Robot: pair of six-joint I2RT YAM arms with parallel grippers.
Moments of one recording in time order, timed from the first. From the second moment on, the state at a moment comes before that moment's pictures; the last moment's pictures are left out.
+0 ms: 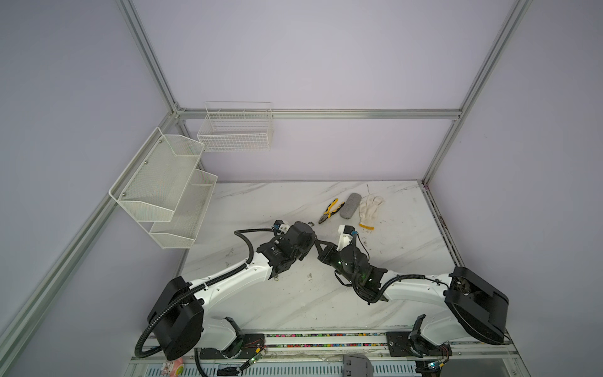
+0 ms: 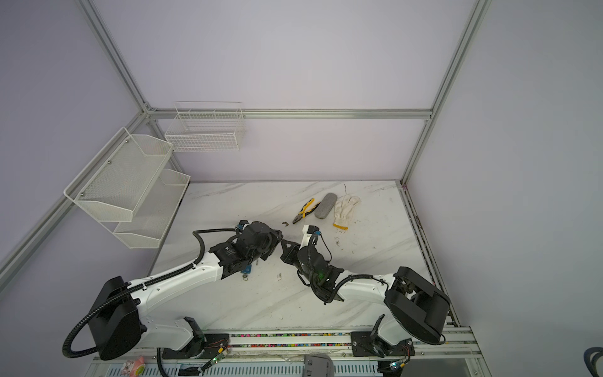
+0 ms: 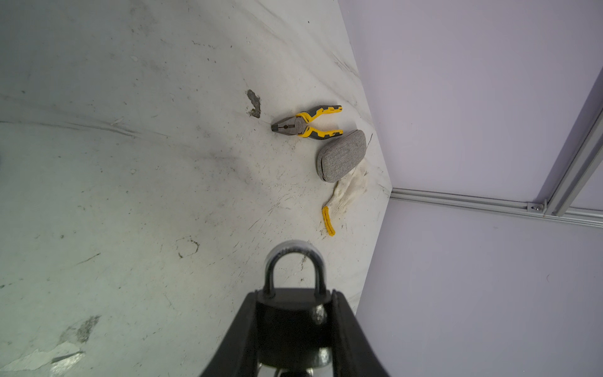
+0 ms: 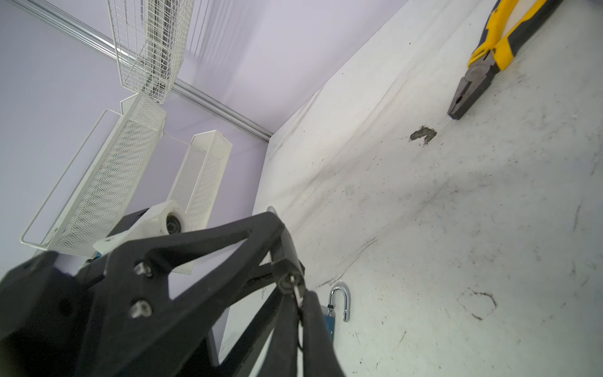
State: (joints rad) left arm -0.79 1.37 0.95 -0.22 -0.27 -1.55; right arm 0.98 1.46 0.63 0.61 0.25 1.10
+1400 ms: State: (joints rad) left arm -0.80 1.27 0.88 -0.11 -0.32 -1.52; right arm 0.88 1.40 0.63 0.61 0.02 1.33
